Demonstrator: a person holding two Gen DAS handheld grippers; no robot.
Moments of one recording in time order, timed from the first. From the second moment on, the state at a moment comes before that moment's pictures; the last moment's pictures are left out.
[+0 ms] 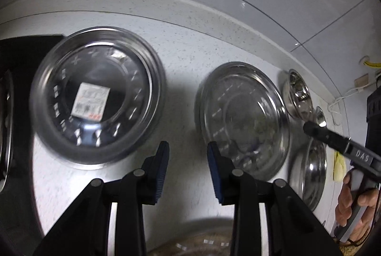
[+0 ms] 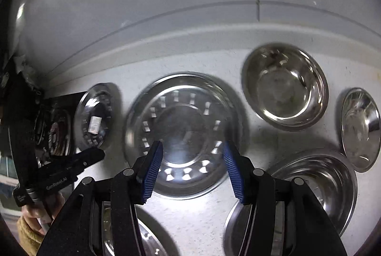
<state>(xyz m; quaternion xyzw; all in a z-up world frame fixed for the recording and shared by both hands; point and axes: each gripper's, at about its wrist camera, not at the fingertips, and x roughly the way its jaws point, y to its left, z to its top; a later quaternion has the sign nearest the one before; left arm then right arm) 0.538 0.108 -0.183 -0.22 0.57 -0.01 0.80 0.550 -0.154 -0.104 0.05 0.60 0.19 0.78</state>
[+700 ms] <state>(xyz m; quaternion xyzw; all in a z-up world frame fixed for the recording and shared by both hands) 0.596 0.087 -0.215 -0.19 0.58 -0.01 0.79 0.590 -0.142 -0.164 0.01 0.63 0.15 0.76</state>
